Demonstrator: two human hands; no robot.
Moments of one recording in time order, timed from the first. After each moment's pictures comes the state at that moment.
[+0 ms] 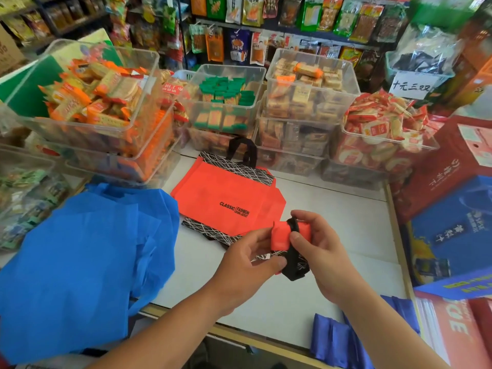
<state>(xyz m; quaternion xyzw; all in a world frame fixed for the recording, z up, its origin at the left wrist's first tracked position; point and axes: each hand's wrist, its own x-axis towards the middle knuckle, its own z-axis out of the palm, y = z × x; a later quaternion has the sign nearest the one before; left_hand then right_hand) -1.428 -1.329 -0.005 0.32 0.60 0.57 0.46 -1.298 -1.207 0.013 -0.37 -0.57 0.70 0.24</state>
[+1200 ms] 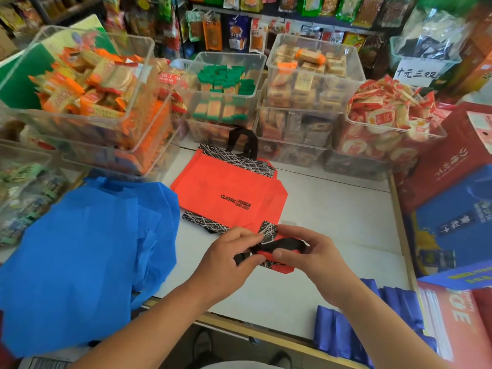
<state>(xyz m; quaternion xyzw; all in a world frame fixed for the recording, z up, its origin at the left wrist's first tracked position) -1.460 -1.349 -0.032 0.47 0.71 0.45 0.28 -1.295 -1.211 -0.008 -0.38 -0.58 0.70 0.13</state>
